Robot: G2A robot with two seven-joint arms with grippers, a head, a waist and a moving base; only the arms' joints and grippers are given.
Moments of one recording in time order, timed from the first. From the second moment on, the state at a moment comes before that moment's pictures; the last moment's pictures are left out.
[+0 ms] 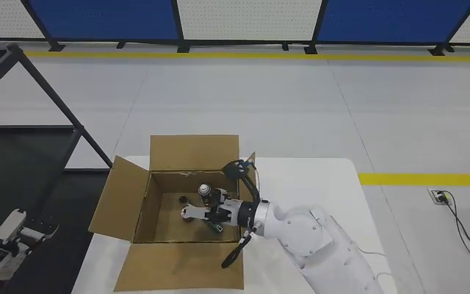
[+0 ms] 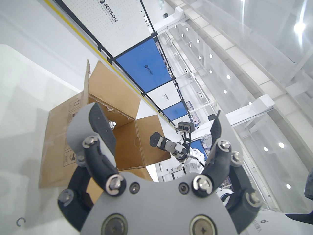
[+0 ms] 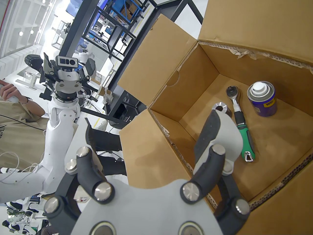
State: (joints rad) left arm 1.73 -1.06 -2.28 -1.99 -0.48 -0.25 -0.63; right arm -0.68 -1.37 0.93 -1.59 -0.27 -0.06 0.73
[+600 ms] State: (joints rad) left arm 1.74 -1.06 -2.29 -2.00 -0.49 -0.25 -0.65; right arm -0.59 -1.40 0.81 -1.55 -0.51 0.09 0.70
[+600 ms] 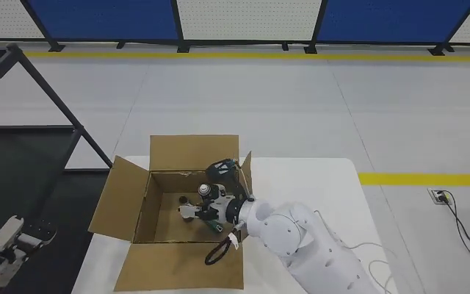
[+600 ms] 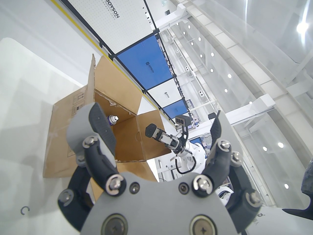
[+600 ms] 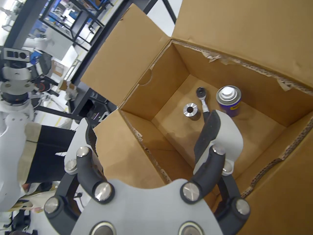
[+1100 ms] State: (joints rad) left arm 1.73 -1.06 -2.30 -1.98 -0.49 -0.25 -0.69; right arm -0.72 -1.36 0.91 -1.61 -0.67 0.12 0.67
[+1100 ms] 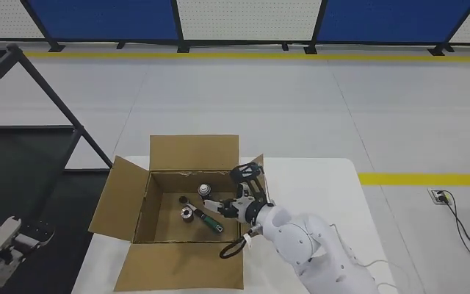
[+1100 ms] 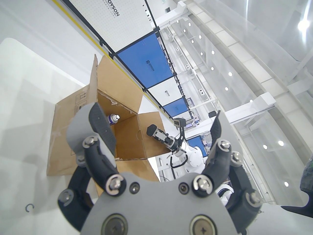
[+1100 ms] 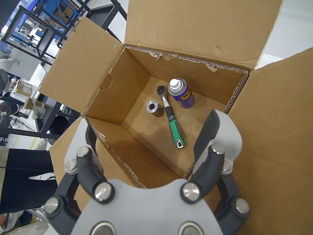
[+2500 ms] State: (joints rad) left arm 1.71 -1.06 -2.26 -1.98 -0.47 -0.23 -0.68; right arm -0.25 -1.71 0.50 -0.81 -0.59 0.21 0.61
